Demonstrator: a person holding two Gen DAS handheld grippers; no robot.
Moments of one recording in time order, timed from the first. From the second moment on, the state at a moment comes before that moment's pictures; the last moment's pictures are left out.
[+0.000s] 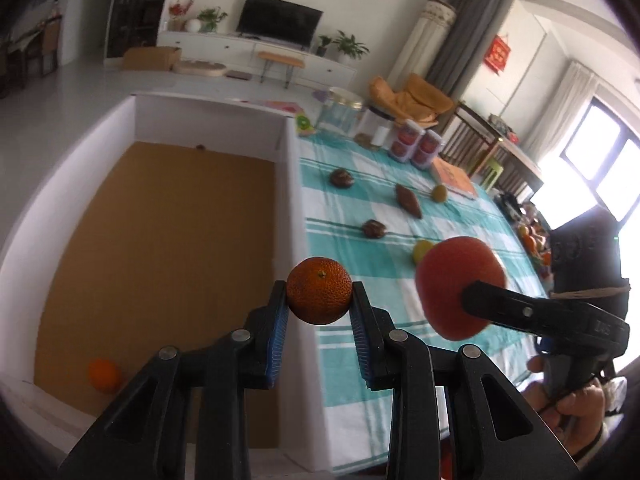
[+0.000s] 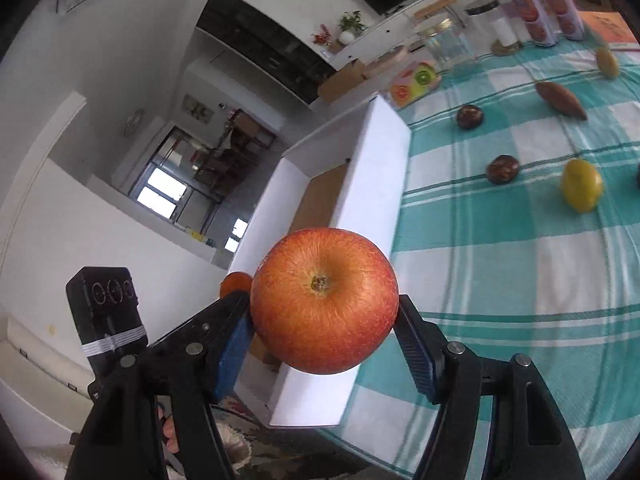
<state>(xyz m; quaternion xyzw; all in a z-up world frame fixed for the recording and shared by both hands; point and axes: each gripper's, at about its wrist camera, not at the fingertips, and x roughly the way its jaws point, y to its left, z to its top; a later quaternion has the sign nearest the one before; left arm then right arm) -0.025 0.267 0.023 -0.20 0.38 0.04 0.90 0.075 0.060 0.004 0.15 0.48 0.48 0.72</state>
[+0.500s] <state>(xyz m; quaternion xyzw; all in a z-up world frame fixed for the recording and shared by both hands) -0.066 0.369 -0.035 -0.21 0.40 0.25 0.86 0.013 0.240 -0.042 -0.10 0.46 0.49 0.73</state>
